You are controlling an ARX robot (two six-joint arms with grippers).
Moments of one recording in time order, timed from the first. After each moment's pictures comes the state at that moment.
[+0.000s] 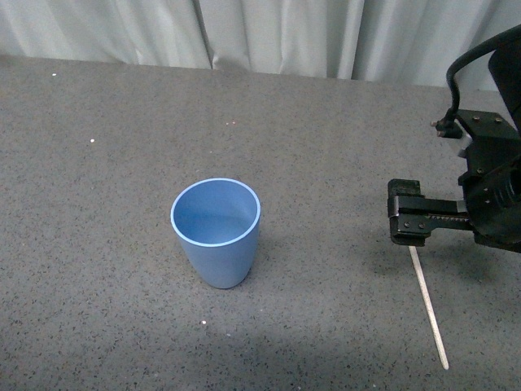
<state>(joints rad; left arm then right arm) 0.00 0.00 0.02 0.00 0.00 0.00 0.24 1.95 0.88 -0.07 0.06 0.27</state>
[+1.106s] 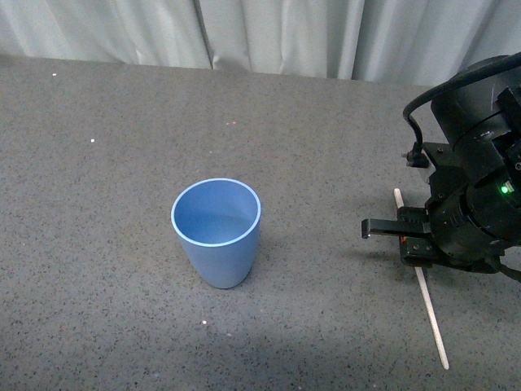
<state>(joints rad) 0.00 0.00 0.02 0.00 0.00 0.00 0.28 2.10 0.95 -0.09 0.07 0.32</state>
